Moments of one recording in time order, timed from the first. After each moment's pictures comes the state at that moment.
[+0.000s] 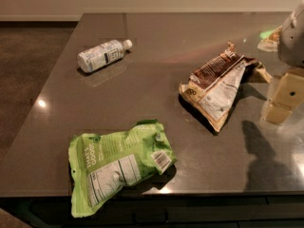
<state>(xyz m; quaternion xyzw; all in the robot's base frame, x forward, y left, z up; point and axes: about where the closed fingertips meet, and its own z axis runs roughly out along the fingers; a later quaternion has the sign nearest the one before) 0.438 -0.216 0.977 -0.60 0.78 -0.04 0.16</state>
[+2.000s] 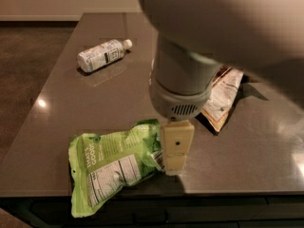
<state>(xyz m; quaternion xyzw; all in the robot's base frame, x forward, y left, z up) 0.397 -0.033 0.917 -0.74 0.66 -0.05 0.12</state>
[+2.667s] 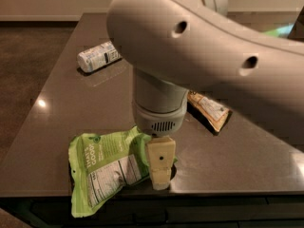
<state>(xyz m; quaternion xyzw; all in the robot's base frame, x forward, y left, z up) 0.386 -0.004 0.873 -0.76 0.65 -0.02 0.07</state>
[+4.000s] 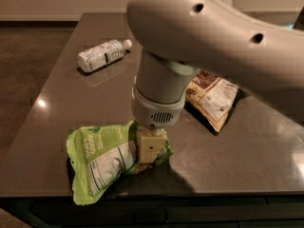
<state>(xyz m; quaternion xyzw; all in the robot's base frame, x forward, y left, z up) 0.390 0.013 0.870 -0.76 0.64 0.06 0.09</state>
